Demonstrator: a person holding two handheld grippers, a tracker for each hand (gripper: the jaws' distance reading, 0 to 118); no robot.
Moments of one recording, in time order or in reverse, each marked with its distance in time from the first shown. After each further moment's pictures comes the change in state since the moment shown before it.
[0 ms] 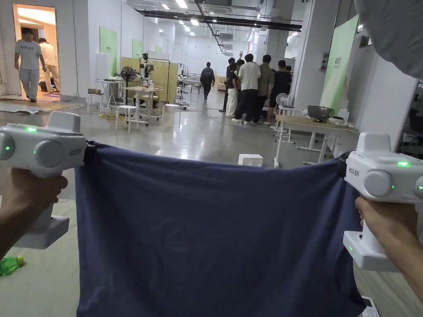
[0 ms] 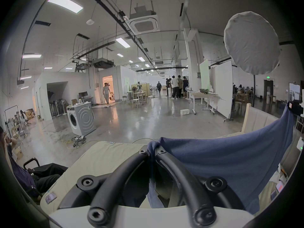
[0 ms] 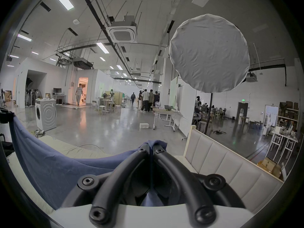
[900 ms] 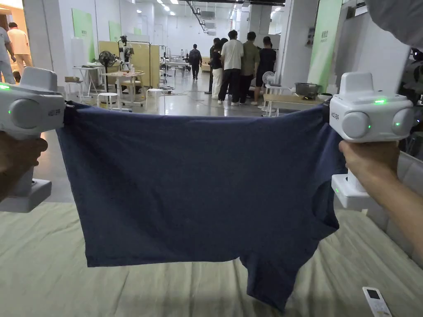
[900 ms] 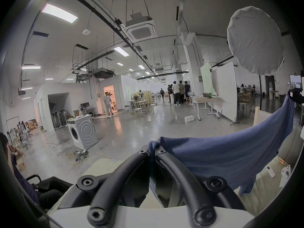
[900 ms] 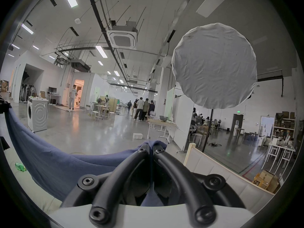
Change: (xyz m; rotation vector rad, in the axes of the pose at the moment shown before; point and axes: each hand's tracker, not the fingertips) left arm 0.026 0.078 -0.100 0.076 0.029 -0.068; right arm -0.021 0.043 -0.104 0.099 -0.048 0.078
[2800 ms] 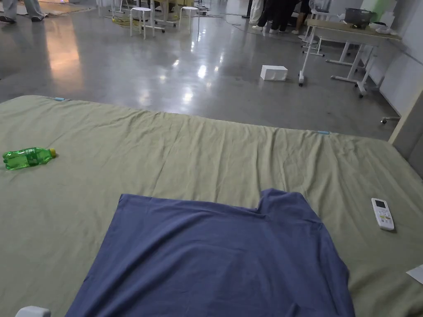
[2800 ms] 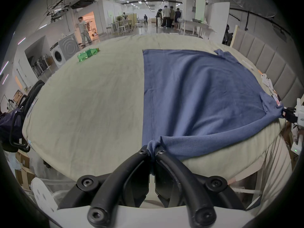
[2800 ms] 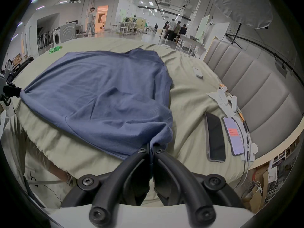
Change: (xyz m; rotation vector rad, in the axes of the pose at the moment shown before) left arm -0.019 -0.510 0.335 -0.777 -0.213 0.028; right arm -0.019 -0.410 0.459 -0.833 0.299 0.143
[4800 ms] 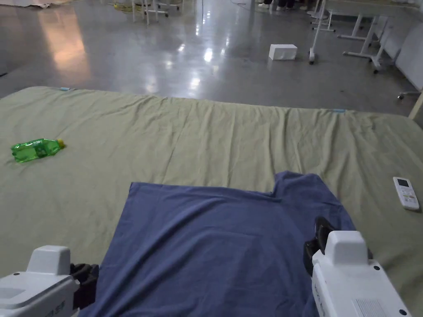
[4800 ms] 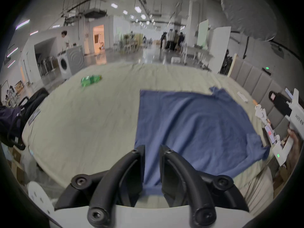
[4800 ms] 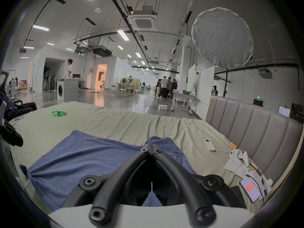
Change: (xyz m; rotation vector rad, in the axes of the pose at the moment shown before) left arm 0.022 0.066 0.048 0.161 -0.005 0.103; right arm -0.085 0.154 0.007 0.653 -0.065 -0.104
